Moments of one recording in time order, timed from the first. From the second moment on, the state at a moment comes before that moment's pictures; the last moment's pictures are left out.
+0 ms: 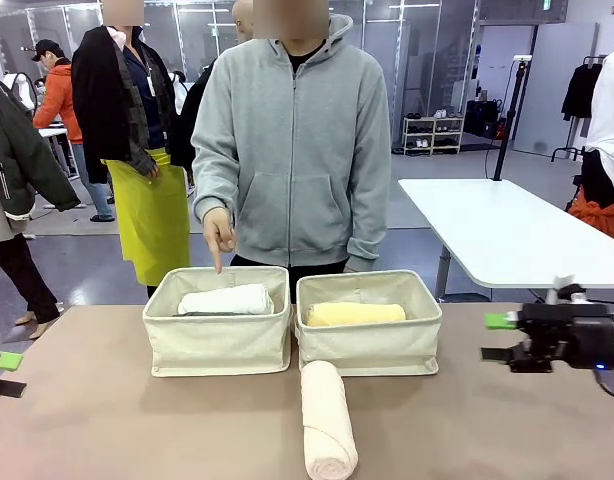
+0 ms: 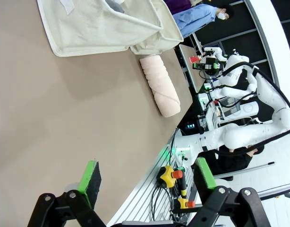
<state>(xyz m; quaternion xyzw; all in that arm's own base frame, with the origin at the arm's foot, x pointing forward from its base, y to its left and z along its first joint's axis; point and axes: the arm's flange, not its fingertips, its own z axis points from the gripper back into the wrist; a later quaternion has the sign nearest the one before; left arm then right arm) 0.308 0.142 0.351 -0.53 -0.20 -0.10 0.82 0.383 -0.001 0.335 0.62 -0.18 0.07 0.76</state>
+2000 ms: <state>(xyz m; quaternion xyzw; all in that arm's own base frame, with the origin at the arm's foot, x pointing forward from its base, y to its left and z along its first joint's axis) 0.308 0.142 0.351 -0.53 -0.20 -0.10 0.82 0.410 0.308 0.310 0.25 0.02 0.09 0.96</state>
